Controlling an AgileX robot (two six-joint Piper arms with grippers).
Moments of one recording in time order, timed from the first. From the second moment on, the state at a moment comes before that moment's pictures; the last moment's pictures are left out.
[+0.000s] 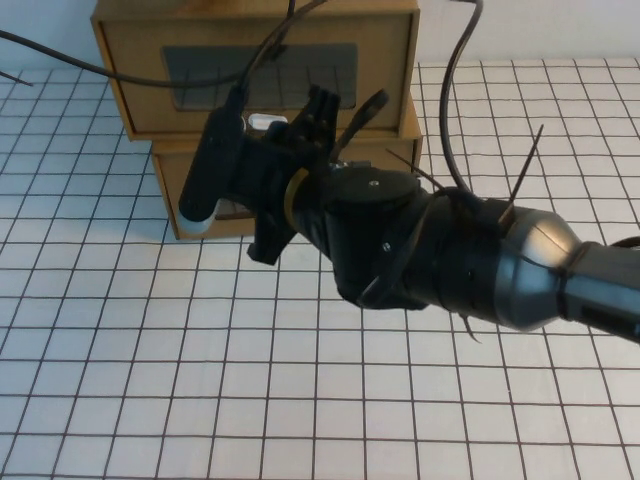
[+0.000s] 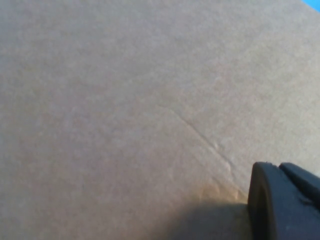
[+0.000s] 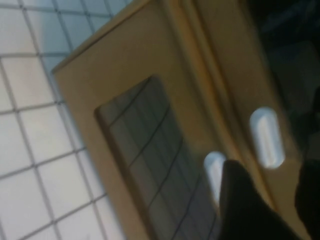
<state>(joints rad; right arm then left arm) 0.93 1.88 -1.49 -1.32 0.44 0.60 -0.14 2.05 -2.21 -0.72 1.04 0.66</state>
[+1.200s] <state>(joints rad) 0.85 2.08 -1.66 -1.56 0.41 0.61 -0.14 2.05 -2.22 -0.73 1.07 0.66</state>
